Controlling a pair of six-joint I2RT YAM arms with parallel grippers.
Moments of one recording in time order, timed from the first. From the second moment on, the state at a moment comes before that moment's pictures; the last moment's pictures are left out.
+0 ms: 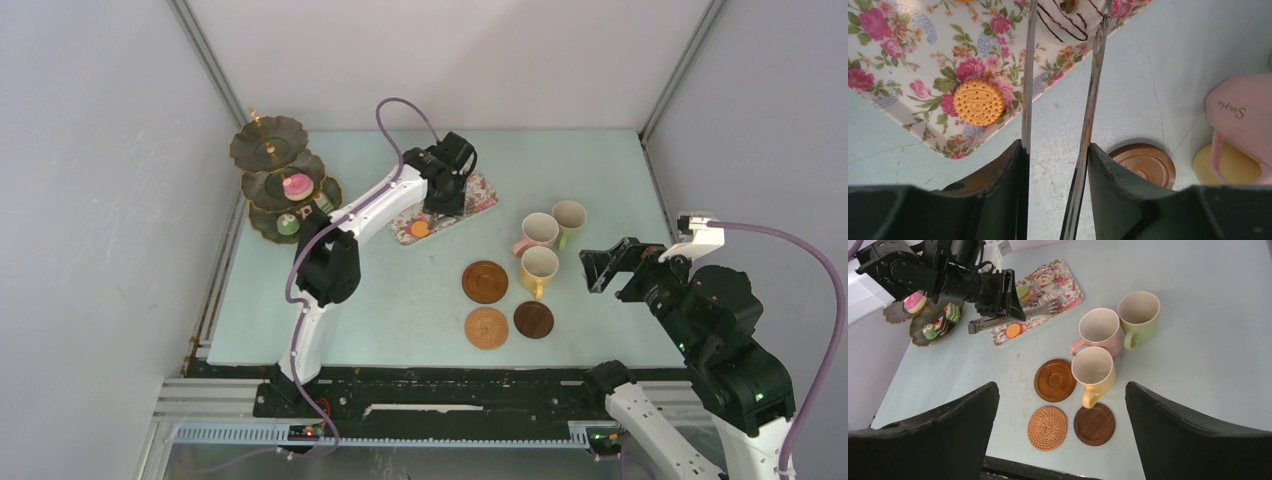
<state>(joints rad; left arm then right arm) -0.67 2.20 2.05 -0.93 -0.13 -0.48 0.37 0.53 1.21 -0.93 0.12 0.38</state>
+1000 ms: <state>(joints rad) -0.48 1.23 1.38 -1.02 -0.29 -0.53 0.40 0.55 1.21 -0.93 0.06 0.37</state>
